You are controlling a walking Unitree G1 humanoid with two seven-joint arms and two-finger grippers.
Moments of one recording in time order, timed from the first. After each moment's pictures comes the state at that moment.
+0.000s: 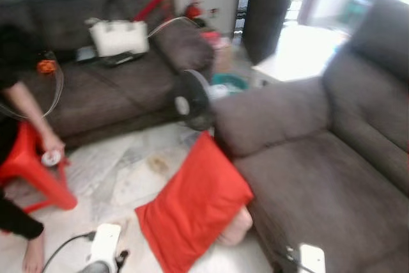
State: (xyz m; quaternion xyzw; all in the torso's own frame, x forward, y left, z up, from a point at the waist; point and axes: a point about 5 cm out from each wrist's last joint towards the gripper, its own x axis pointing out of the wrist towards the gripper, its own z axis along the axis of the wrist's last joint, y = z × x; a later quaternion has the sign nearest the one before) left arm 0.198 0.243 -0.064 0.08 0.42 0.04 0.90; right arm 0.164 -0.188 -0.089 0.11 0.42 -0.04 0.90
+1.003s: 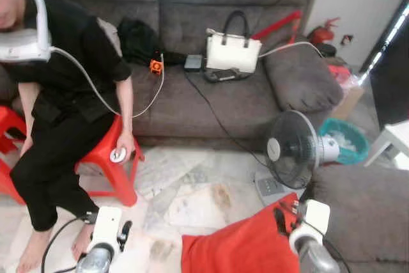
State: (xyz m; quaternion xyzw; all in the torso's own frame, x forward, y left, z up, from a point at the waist) left arm 0.216 0.236 -0.044 0.10 0.28 0.03 0.95; right arm 0.237 -0.189 -0.044 0.16 0.27 -0.07 0.95
